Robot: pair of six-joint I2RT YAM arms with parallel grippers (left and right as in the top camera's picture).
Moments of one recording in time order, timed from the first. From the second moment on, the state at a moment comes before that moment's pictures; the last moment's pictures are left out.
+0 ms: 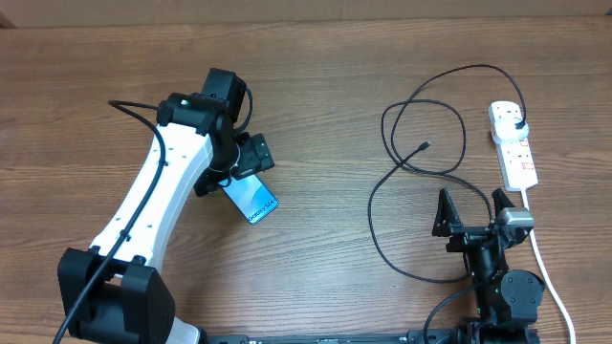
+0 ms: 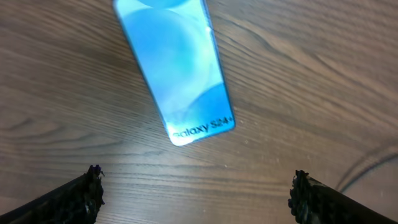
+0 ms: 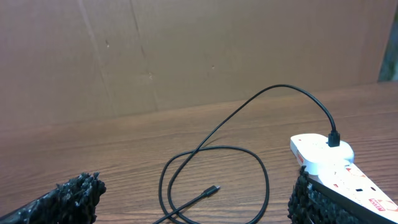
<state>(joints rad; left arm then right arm) -0.25 1.69 1.44 -1.23 0.05 -0.66 -0.05 0.01 0.02 -0.02 -0.10 0.15</state>
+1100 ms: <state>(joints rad) -0.25 1.91 1.40 -1.11 0.06 -0.79 -0.05 0.01 0.02 -0.02 -0.10 0.16</state>
